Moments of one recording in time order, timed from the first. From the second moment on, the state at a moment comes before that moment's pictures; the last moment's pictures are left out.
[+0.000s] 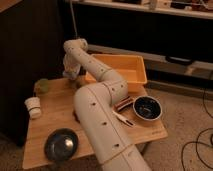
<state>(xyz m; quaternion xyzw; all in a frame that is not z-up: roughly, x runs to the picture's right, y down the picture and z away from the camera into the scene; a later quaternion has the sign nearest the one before) -0.242 -0.150 0.984 -0.25 -0.04 0.66 0.71</state>
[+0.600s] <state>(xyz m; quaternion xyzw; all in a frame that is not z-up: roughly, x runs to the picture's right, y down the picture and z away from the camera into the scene) -0.232 -0.164 0.989 -0.24 -0.05 0.67 0.70</state>
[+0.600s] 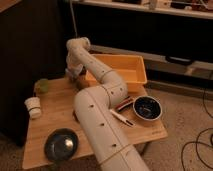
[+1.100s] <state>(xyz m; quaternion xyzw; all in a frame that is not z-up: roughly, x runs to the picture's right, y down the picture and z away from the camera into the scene) -0.234 -0.173 0.981 -0.25 -0.07 0.66 0.71</state>
